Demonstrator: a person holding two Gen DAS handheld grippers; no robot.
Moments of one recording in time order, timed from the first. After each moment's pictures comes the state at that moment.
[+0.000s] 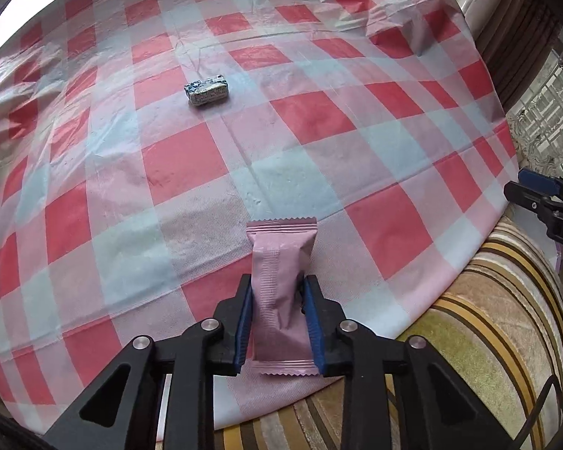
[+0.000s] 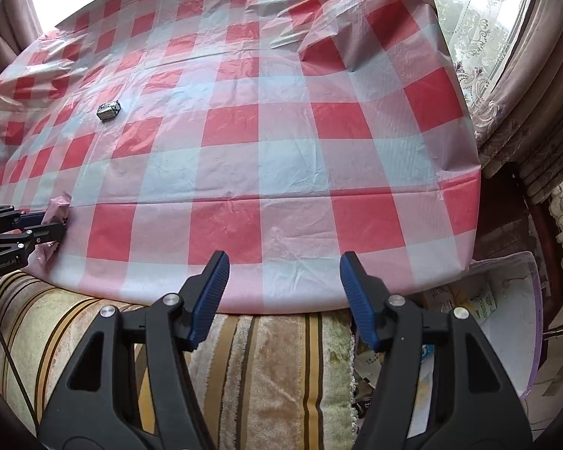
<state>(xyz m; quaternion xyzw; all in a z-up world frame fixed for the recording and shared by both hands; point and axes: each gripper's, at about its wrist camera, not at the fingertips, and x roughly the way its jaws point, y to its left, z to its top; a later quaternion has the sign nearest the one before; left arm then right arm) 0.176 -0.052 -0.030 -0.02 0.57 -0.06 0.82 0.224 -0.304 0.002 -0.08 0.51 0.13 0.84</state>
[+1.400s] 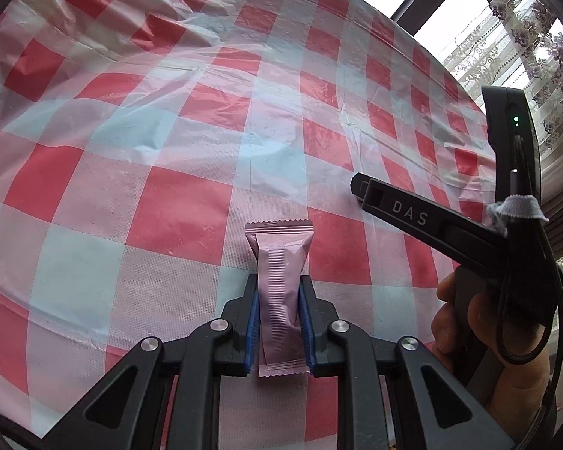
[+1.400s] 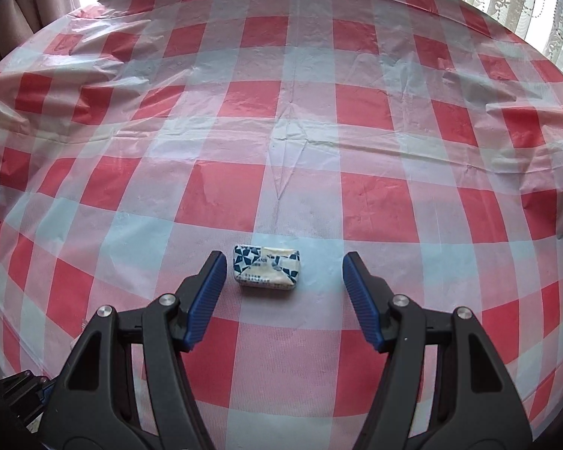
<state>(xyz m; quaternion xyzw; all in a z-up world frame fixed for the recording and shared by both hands) 0.171 0.065 -0.039 -0.28 0.46 0.07 0.84 0.324 -0.031 -0.026 -0.12 0.47 0.20 0.85</state>
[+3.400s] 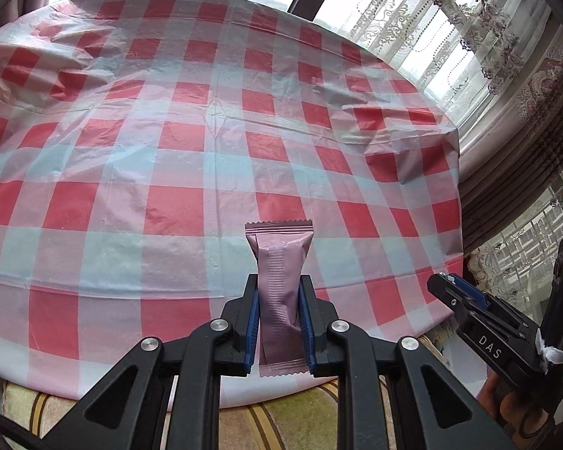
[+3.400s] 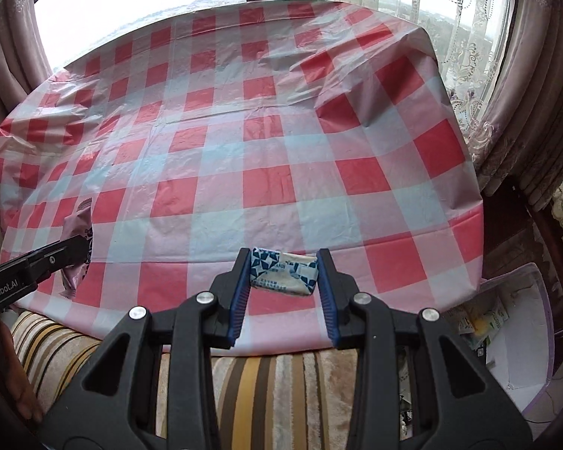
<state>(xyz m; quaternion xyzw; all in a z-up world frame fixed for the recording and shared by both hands) 0.161 -0.062 0.024 -0.21 0.45 -0.02 0.87 0.208 -0.282 0.038 -0.04 0.45 0.12 0.89</state>
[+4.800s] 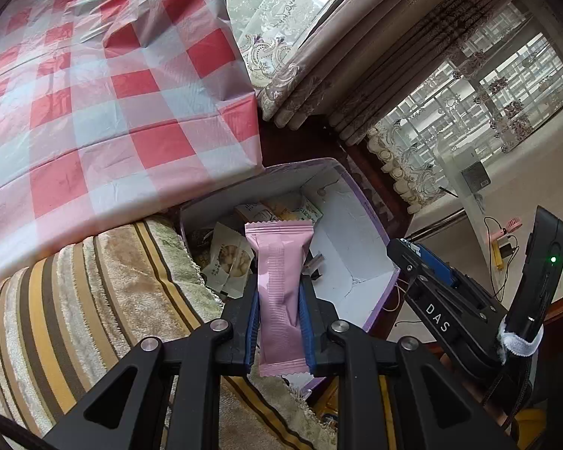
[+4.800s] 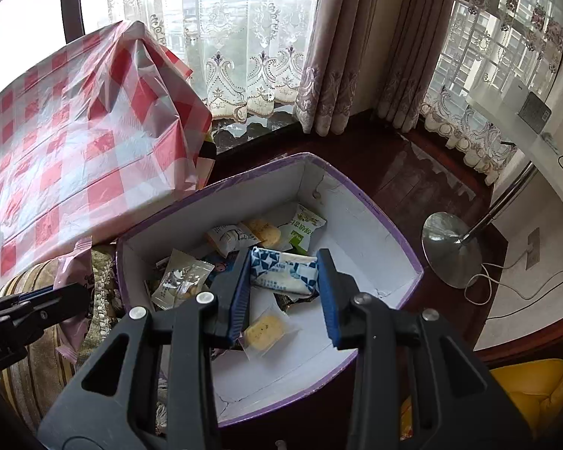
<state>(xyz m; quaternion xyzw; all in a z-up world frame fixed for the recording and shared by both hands) 0.138 -0.338 0.016 -0.15 0.53 -0.26 0.79 0.115 -0.531 0.036 0.02 0.45 -0.13 0.88</state>
